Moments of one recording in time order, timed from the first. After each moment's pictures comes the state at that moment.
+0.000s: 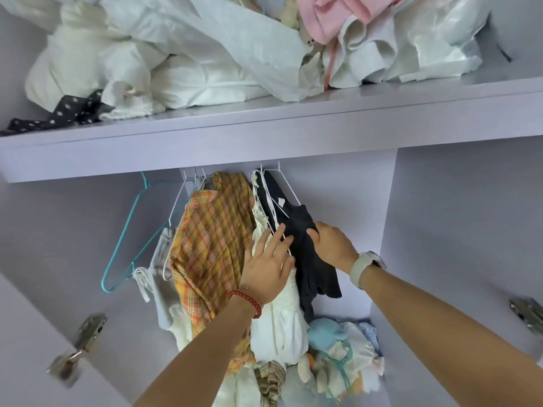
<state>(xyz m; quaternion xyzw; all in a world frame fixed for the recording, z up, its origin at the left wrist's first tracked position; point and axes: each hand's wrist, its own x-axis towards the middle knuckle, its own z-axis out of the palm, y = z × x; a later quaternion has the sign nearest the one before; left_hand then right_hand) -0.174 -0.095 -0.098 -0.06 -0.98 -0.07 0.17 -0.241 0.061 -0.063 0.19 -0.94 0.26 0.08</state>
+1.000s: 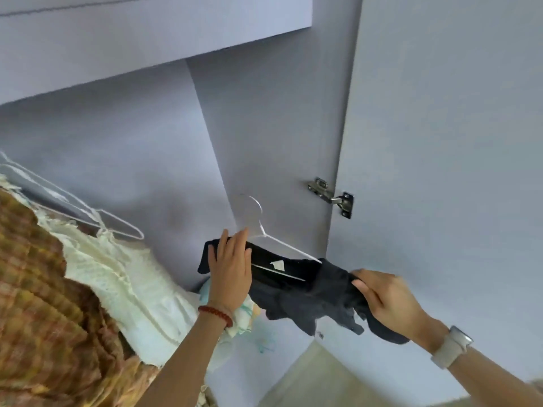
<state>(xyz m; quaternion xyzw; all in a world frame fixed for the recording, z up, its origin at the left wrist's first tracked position) -0.150 0.063 -0.178 -0.28 -0.93 -0.21 0.09 0.028 0.285 -0.170 -0.04 -0.96 0.24 0.16</state>
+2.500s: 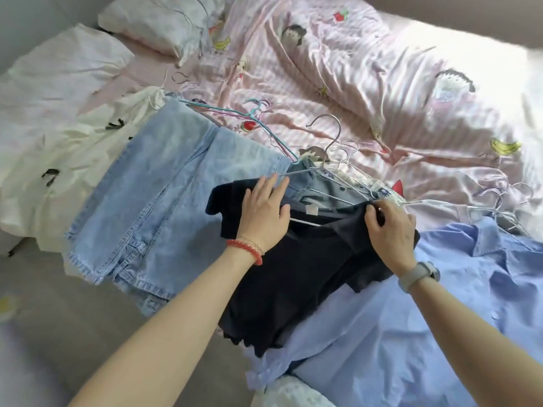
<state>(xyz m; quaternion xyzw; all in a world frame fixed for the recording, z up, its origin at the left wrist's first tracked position) 0.739 0.371 -0.295 -0.92 -0.30 -0.02 -0.26 0.891 0.193 -0.339 -0.93 -0.26 0.00 0.26</state>
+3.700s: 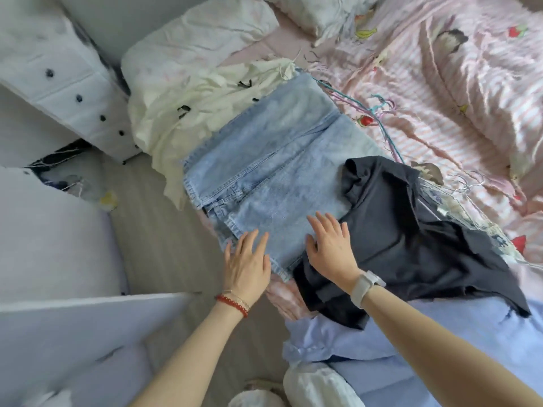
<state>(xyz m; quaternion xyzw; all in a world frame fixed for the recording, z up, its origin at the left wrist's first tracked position) 0.517 0.344 -0.335 -0.82 -0.55 0.07 -0.15 0.694 0.316 -0.346 -0.76 -0.60 0.23 0.11</state>
